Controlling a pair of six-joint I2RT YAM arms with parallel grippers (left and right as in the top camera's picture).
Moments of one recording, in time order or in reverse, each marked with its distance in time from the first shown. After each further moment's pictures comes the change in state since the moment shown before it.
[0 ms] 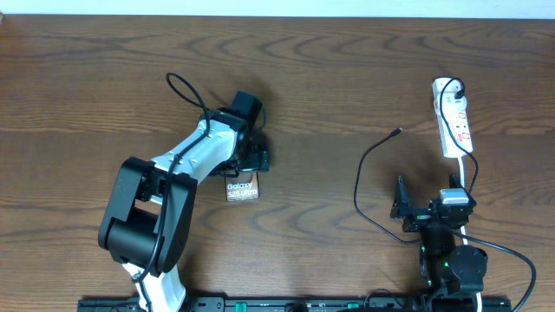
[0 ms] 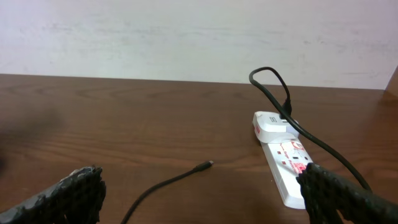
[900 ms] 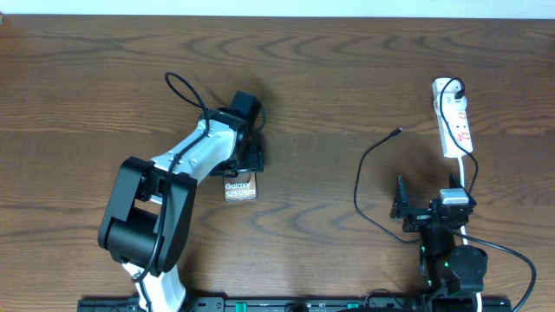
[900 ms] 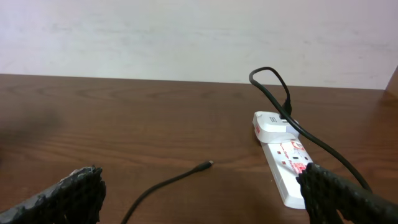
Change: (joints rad) left arm 0.002 0.002 0.000 -0.004 -0.011 0.000; right arm 0.000 0.000 0.000 0.000 0.000 0.000
